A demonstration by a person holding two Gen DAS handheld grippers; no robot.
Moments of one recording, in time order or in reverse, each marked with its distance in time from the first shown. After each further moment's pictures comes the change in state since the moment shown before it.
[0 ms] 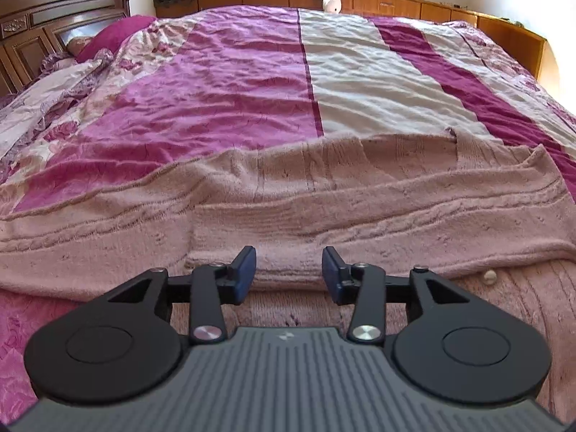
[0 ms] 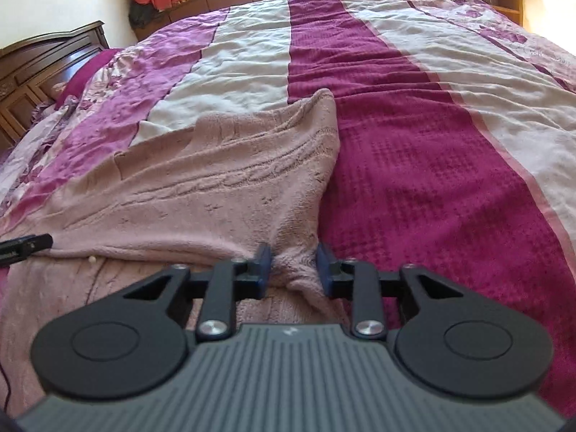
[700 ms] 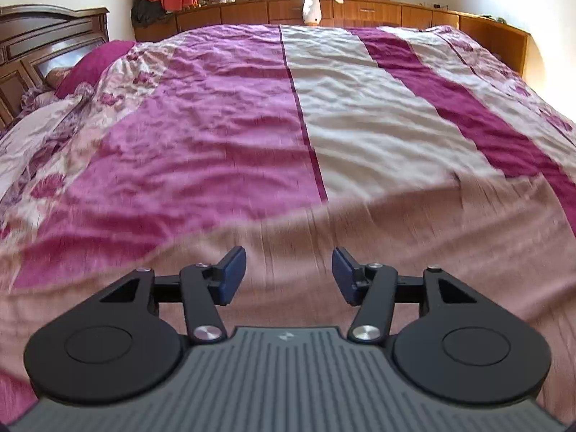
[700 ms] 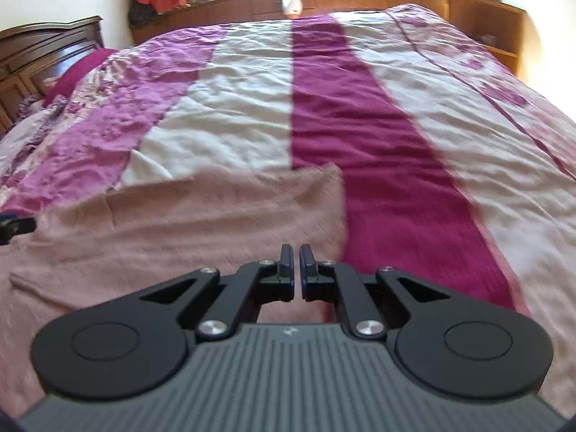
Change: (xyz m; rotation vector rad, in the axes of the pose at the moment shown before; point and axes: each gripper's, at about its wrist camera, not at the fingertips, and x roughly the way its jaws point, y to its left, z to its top) left arm 0.013 0.013 0.078 0.078 -0.042 -0.034; right arm 0.006 0.031 0.060 -0.093 -0.044 -0.080
